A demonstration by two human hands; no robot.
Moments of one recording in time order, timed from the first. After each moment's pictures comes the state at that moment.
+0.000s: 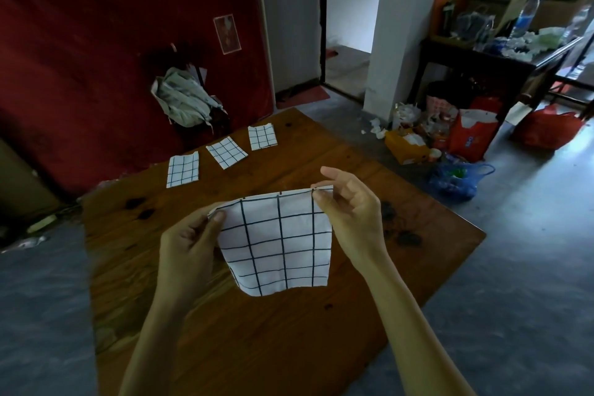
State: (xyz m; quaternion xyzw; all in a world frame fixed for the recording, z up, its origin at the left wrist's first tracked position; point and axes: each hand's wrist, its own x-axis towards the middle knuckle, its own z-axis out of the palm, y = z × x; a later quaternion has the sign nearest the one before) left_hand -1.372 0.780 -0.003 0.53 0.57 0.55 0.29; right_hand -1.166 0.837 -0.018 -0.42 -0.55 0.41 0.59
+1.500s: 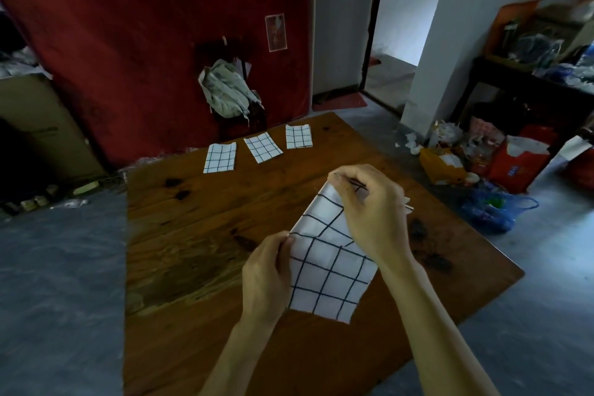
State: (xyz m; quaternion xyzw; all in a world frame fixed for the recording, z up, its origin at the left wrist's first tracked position) left_hand -1.344 0.779 -0.085 0.61 0.62 0.49 0.07; right_hand -1.194 0.848 0.014 -0.40 -0.73 0.14 0.53
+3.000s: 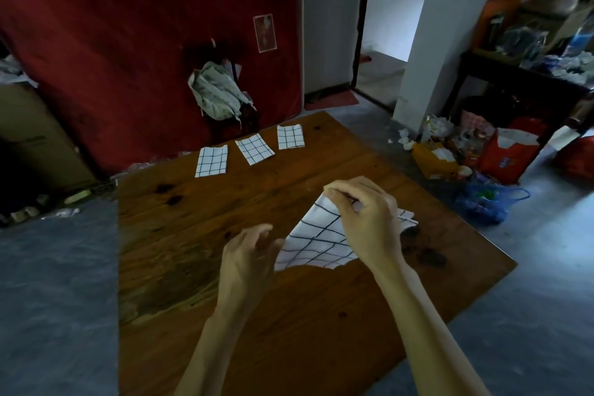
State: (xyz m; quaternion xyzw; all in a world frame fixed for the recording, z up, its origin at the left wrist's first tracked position) left_hand -1.371 0.798 -0.087 0.65 0.66 0.39 0.04; right_hand -1.180 0.860 -0.021 -0.41 -0.73 0.11 0.54
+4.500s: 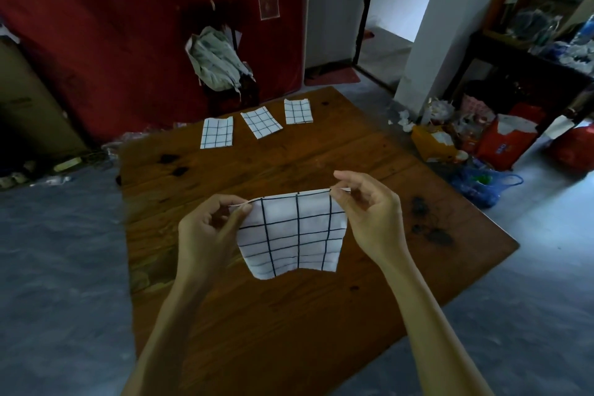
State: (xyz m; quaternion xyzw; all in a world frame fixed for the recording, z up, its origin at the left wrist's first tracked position) left_hand -1.444 0.762 -0.039 0.55 0.61 0.53 0.18; right_hand -1.218 0.830 -0.036 -0.44 -0.68 0.33 0.49
